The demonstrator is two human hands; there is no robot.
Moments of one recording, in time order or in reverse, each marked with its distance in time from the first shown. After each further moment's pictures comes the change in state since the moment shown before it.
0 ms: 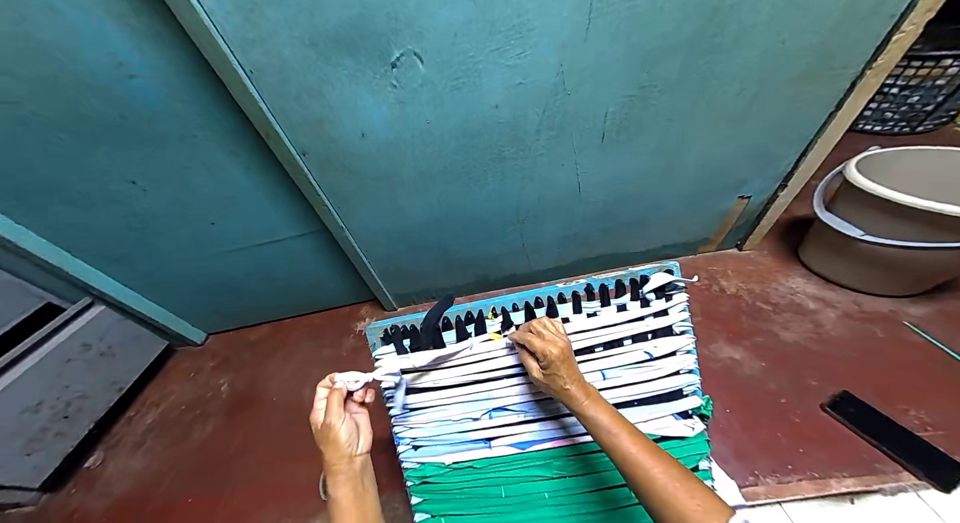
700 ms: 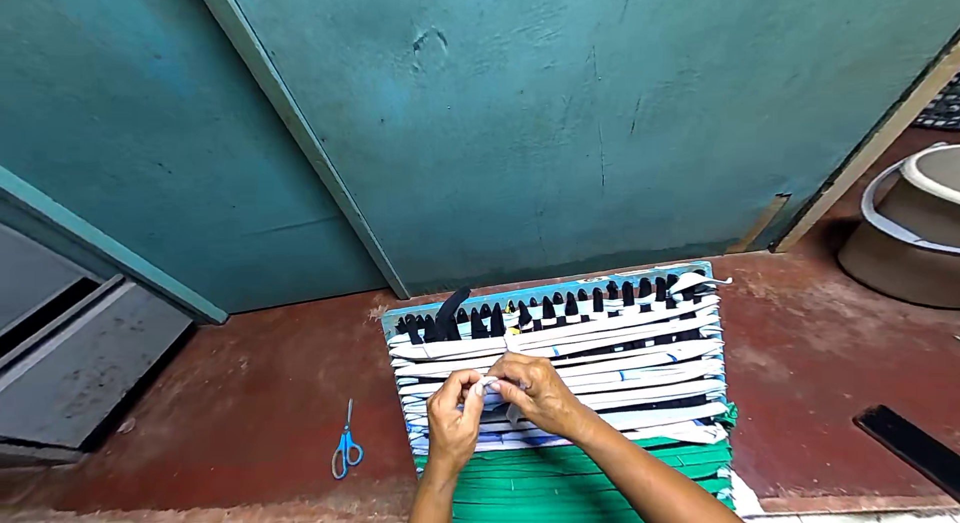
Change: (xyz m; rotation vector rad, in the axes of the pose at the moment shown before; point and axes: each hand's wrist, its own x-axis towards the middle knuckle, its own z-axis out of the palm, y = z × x) left_hand -0.077 -0.032 0.047 0.534 -0.583 0.357; right_hand 0.010 -0.062 -0.005 0.537 -0.339 0.077
